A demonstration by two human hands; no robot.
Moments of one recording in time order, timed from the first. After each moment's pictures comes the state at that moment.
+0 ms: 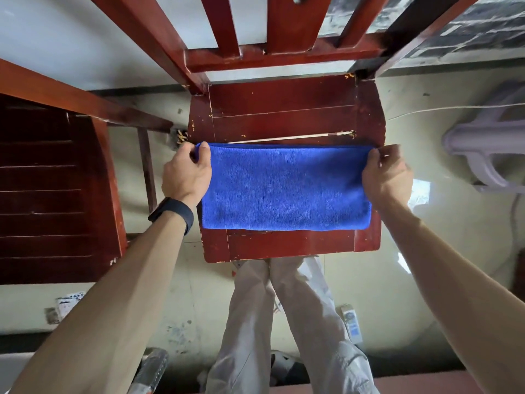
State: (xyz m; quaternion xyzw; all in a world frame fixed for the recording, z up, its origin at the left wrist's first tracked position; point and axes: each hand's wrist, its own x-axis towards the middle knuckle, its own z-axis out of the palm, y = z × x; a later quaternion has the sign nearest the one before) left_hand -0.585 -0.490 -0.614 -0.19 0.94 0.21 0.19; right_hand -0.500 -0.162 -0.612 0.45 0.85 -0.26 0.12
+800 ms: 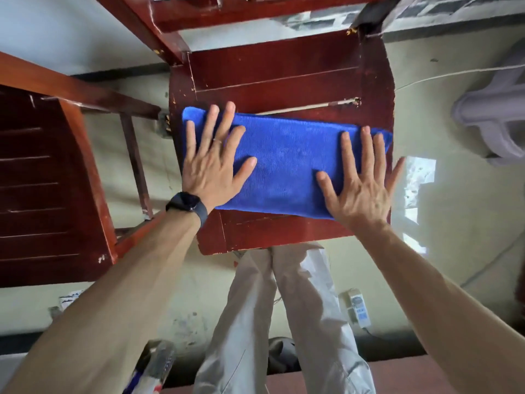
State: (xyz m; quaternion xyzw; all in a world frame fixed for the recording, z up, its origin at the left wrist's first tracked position) left_hand -0.549 -0.468 -0.648 0.27 0.95 0.03 0.13; right_hand -0.426 -0.211 -0.635 0.20 0.97 -0.07 0.15
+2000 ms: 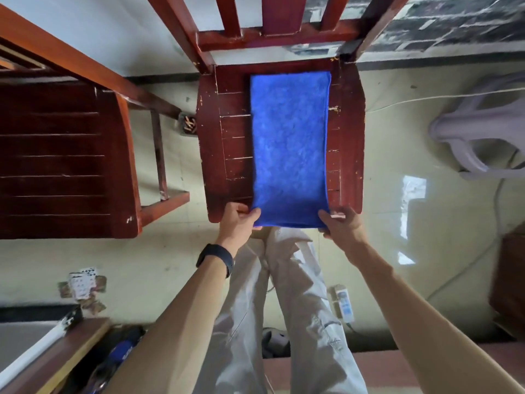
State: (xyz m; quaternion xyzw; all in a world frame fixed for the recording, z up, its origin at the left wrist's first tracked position) left_hand -0.409 -0.448 -0.556 -0.37 0.71 0.44 0.40; right_hand -0.351 -0.223 -0.556 0.52 0.63 -0.49 0.29
